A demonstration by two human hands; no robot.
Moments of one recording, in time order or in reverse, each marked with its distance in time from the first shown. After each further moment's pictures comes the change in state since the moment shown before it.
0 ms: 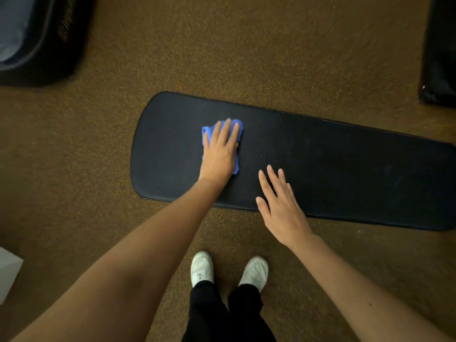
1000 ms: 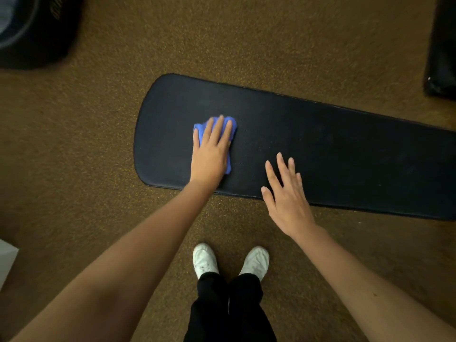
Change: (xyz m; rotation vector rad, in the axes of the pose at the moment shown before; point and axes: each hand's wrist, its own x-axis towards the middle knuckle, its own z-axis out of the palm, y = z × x) left_hand -0.036 -0.035 0.010 0.053 0.139 -0.001; right_hand 0.002 -0.009 0.011 -0.087 0.005 0.067
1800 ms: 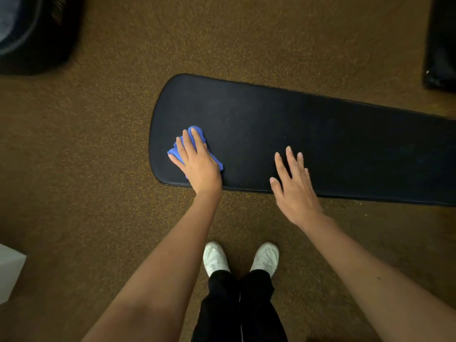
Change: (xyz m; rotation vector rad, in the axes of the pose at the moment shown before) left_hand -0.030 -0.017 -0.008 -0.082 0.088 -0.602; right_hand 0.002 -0.027 0.000 0.040 0.008 0.105
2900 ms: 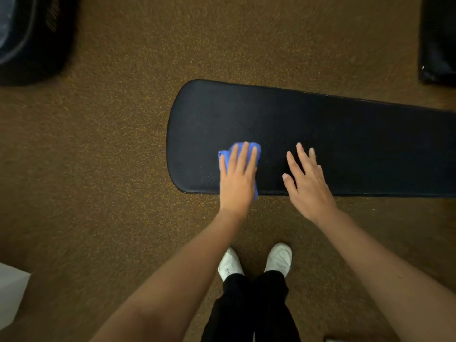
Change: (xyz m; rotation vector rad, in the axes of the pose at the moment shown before) left_hand -0.024 -0.014 -0.005 0.032 -0.131 0.660; right_hand 0.011 -0.031 0.005 0.028 0.066 0.058
